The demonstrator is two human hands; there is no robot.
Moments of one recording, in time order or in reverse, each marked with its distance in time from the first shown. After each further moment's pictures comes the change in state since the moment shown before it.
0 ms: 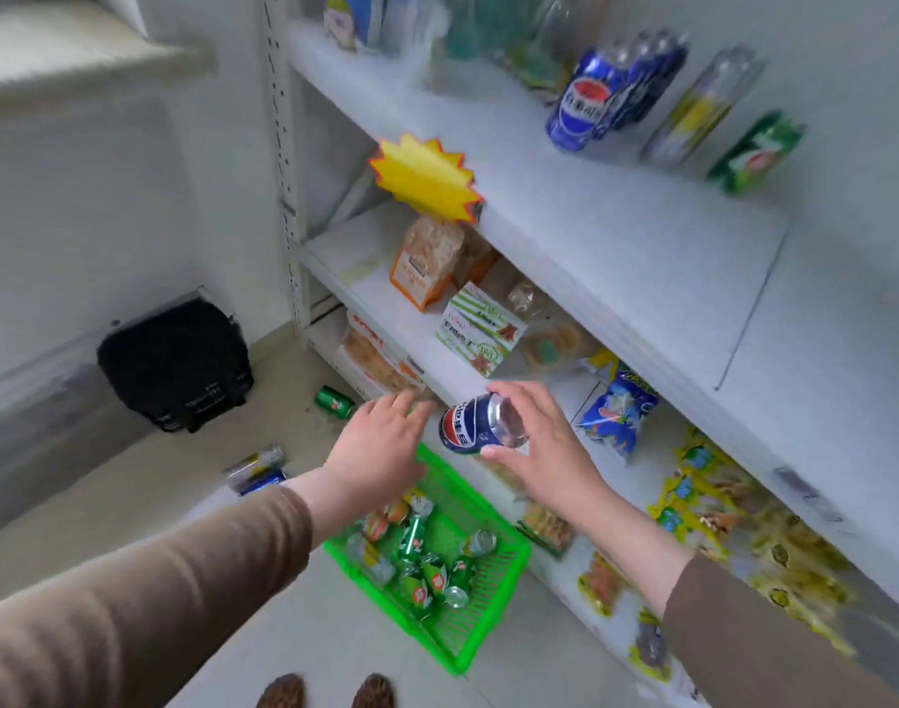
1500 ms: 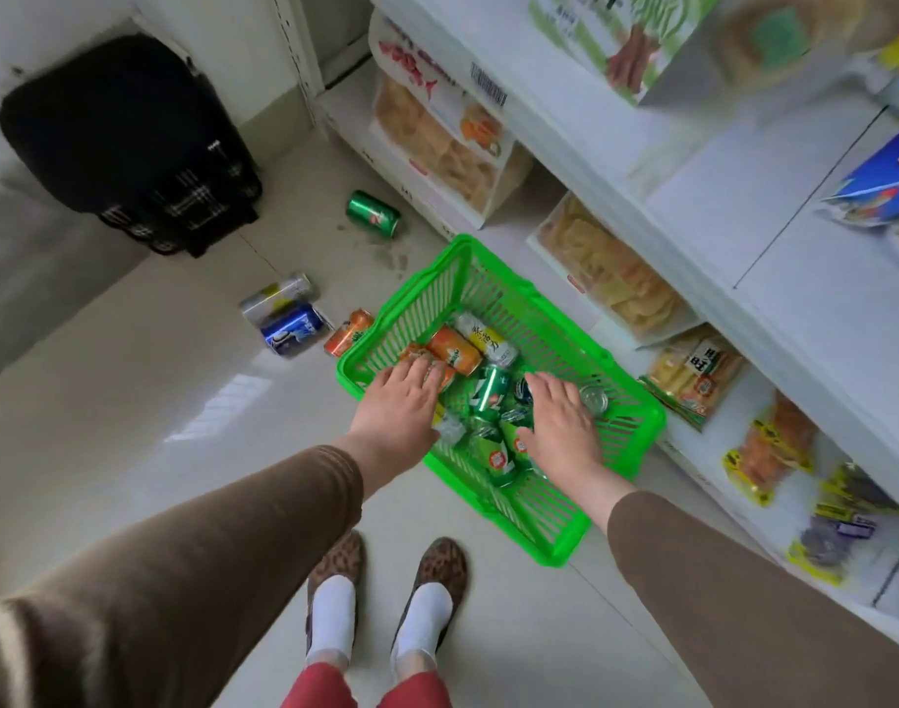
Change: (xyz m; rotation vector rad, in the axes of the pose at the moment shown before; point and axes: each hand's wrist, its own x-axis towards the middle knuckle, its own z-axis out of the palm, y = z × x) left_hand -0.005 -0.057 0.365 0.112 -0.391 -0.143; right_hand -0.012 0.271 0.372 -0.372 -0.260 0.204
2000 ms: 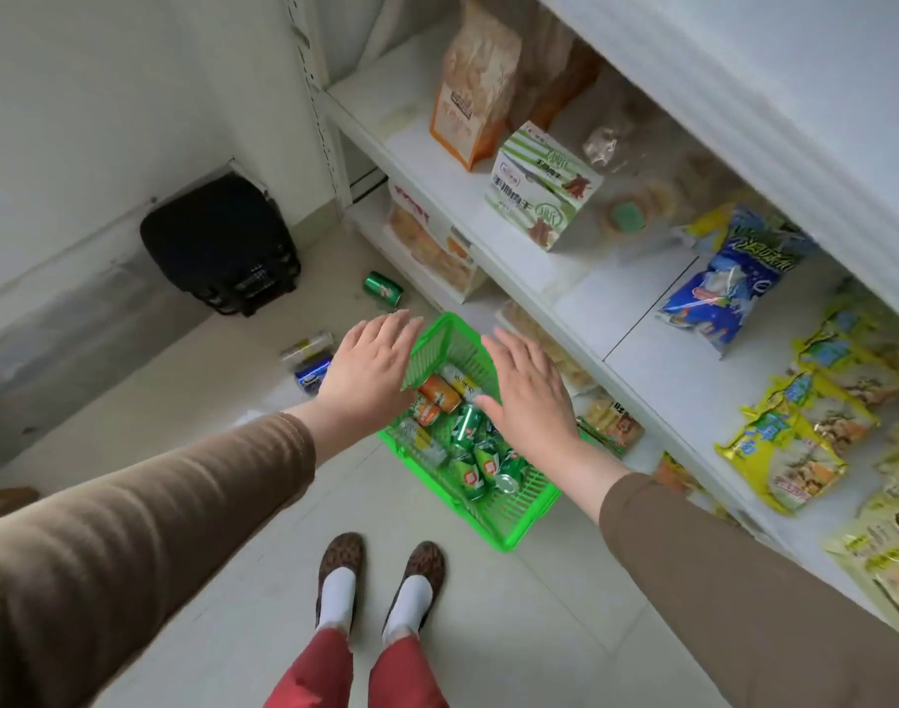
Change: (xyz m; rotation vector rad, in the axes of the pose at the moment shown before) left_hand -0.117 -0.007 -0.234 -0.007 0.353 -0.005; right_hand -0.091 -0.086 -0.269 -0.065 0.249 -0.249
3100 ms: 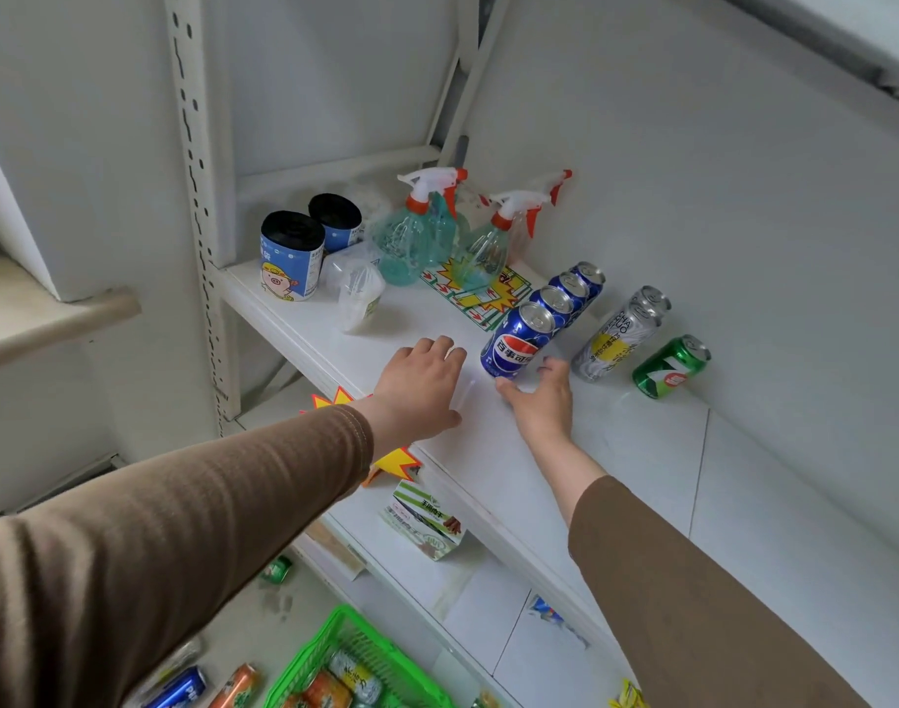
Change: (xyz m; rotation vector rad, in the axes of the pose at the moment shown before) left_hand 0.305 -0.005 -0.363 -0.080 0.279 0.199; right_hand 0.281 0.081 -0.364 0.620 0.594 0.643
